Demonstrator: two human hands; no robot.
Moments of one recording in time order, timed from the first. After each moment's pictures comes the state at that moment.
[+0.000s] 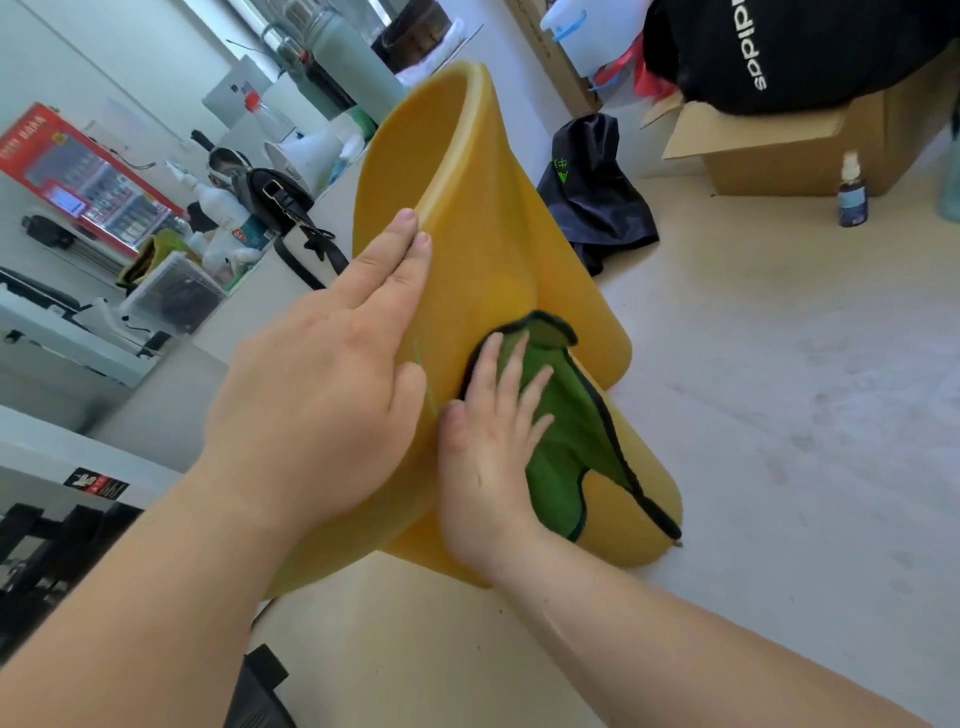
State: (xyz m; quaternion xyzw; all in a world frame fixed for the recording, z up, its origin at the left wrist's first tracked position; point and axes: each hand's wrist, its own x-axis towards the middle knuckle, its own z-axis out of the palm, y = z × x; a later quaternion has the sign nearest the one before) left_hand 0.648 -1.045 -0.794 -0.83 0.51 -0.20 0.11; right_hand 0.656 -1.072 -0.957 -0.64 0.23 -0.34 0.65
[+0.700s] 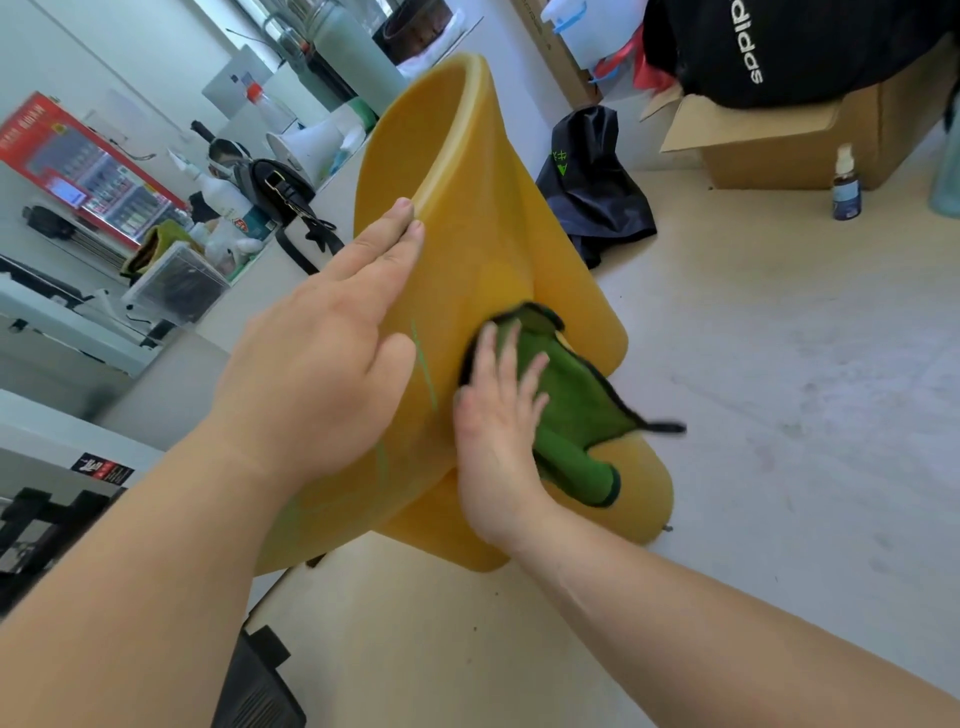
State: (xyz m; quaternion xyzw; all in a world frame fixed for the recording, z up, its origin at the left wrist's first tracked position) left_hand 0.645 -1.046 -0.787 -0.86 0.48 -0.15 0.05; right_hand 0.652 -1.088 -0.961 -0.68 0.22 -0.27 0.64
